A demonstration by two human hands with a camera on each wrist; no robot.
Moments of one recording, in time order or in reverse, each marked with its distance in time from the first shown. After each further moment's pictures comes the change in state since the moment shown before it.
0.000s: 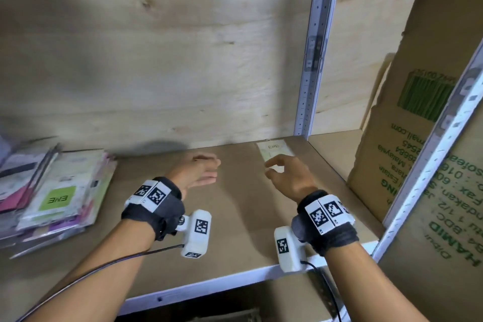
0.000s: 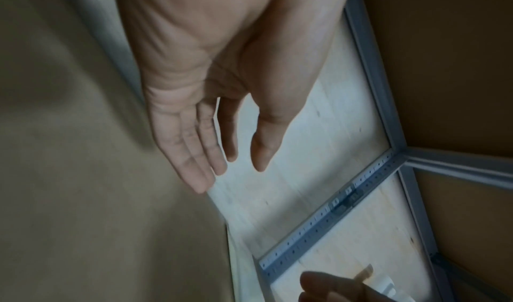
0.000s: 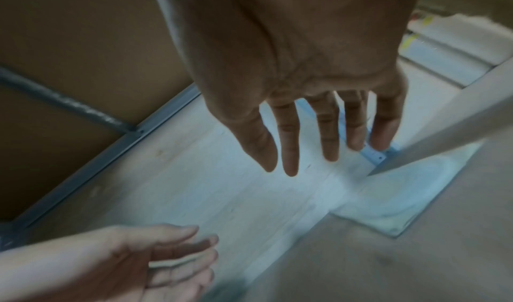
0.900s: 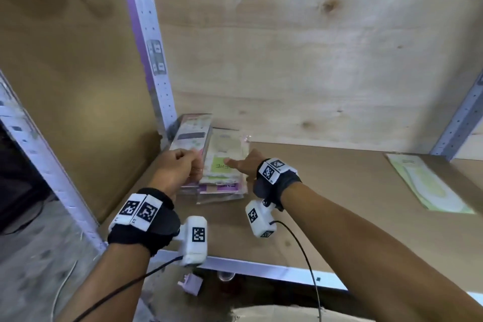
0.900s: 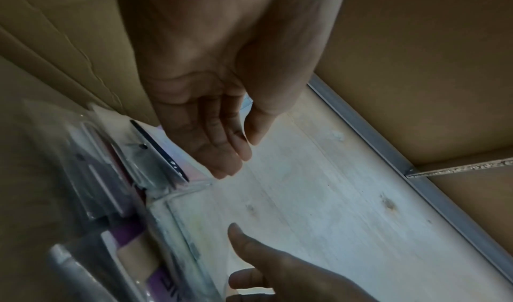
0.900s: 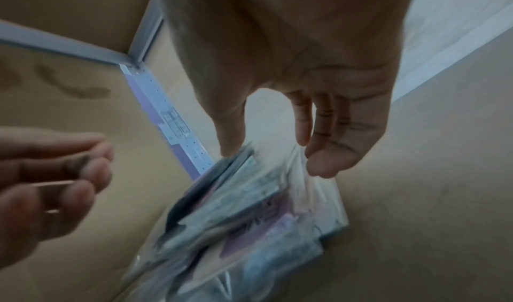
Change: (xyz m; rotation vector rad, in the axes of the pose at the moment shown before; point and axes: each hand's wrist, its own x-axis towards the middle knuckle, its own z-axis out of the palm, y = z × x) left_hand -0.134 -0.025 -0.303 -0.055 0.584 0.005; right_hand 0.003 -0.250 0.296 -0.125 -0.553 -0.087
